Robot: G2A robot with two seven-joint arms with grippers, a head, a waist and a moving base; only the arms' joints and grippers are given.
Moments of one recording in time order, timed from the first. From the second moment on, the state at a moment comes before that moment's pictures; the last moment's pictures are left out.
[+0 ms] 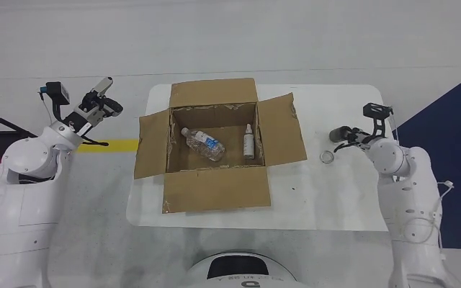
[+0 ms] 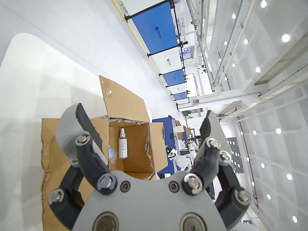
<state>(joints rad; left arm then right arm) 1.32 -0.95 -1.67 -1.51 -0.32 -0.05 -0.69 -1.32 -1.12 1.70 -1.46 -0.94 0.03 0.82</state>
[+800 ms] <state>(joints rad) 1.32 -0.95 -1.67 -1.51 -0.32 -0.05 -0.69 -1.42 -1.15 1.50 -1.87 -0.48 -0.41 0.67</state>
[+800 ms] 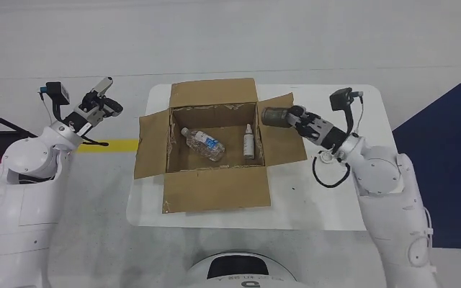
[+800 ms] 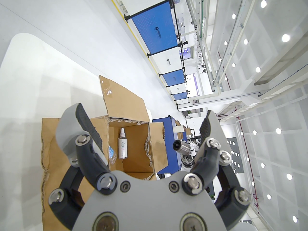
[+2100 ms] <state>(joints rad) 1.32 -0.95 -1.67 -1.51 -0.32 -0.05 -0.69 -1.03 -1.29 0.80 -1.51 -1.26 0.03 0.58</state>
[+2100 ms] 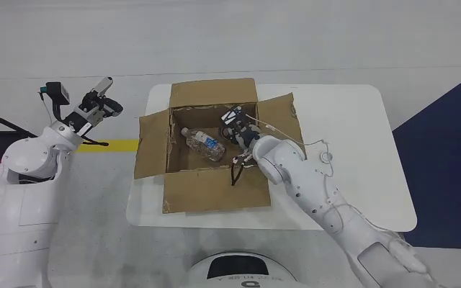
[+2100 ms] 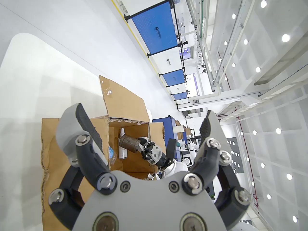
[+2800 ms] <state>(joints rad) 1.32 -0.95 -1.67 -1.51 -0.32 -0.05 -0.69 -1.38 -1.19 1.40 -1.89 -0.92 -0.33 0.39</state>
